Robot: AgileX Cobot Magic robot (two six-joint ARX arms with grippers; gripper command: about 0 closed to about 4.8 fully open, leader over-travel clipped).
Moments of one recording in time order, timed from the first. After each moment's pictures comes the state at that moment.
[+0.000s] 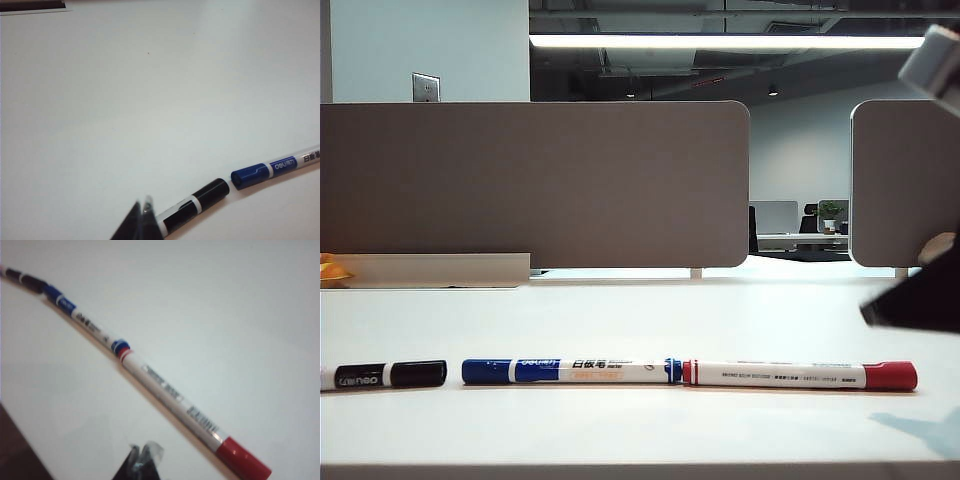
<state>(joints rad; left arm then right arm) -0.31 0.13 0.01 -0.17 0.09 0.00 0.66 0.61 0.02 0.20 -0.10 -0.06</state>
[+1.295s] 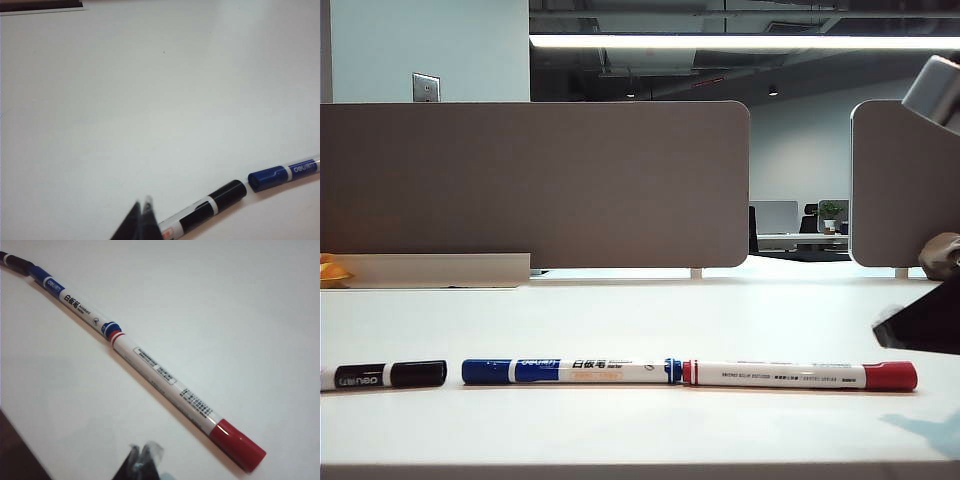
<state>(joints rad) -0.31 0.13 0.01 -0.18 0.04 0.00 0.66 0.61 0.01 0.18 -0.08 -0.06</state>
